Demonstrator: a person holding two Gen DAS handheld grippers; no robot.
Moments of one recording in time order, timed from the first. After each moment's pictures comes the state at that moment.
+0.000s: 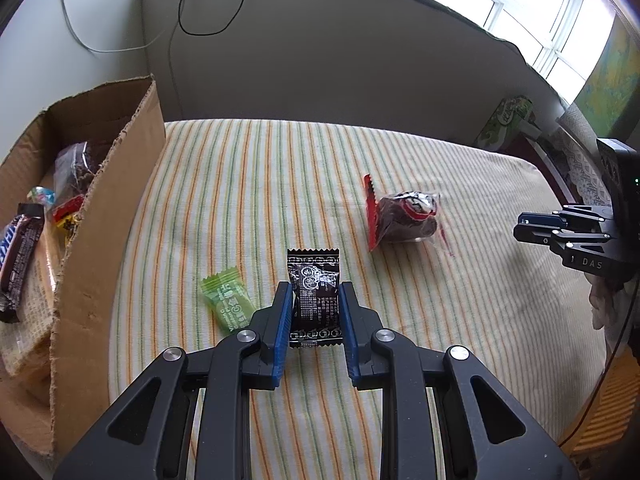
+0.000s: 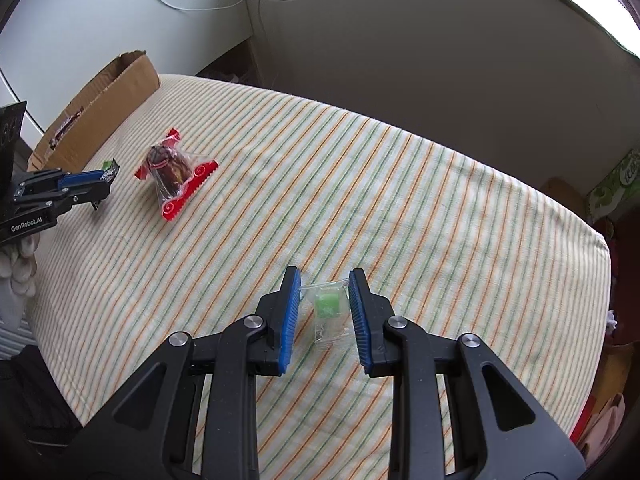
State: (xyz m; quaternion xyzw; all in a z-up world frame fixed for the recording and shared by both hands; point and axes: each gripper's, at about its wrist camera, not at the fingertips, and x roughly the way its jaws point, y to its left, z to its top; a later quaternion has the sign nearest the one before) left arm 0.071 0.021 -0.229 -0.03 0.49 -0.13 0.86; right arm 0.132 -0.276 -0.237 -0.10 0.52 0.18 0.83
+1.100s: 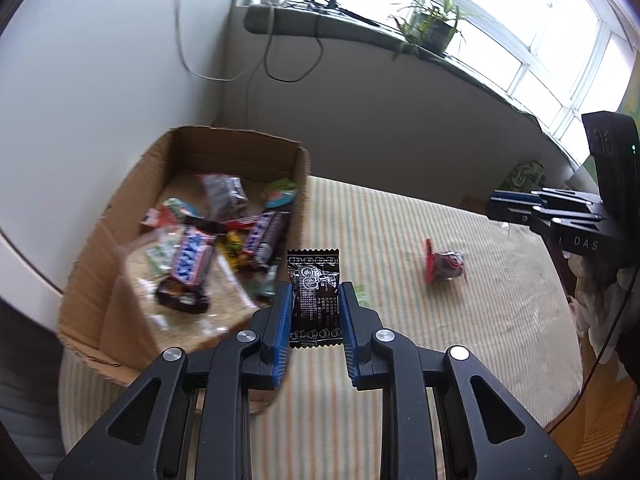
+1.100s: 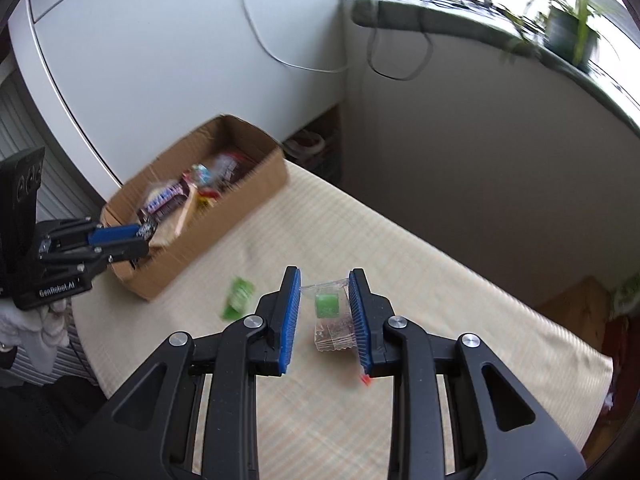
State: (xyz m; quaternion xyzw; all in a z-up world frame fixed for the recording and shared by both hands) left arm 0.041 0.130 -0.162 -0.09 0.44 -0.08 0.89; right arm 0.155 -0.086 -0.139 -0.13 0.45 0.28 0.84
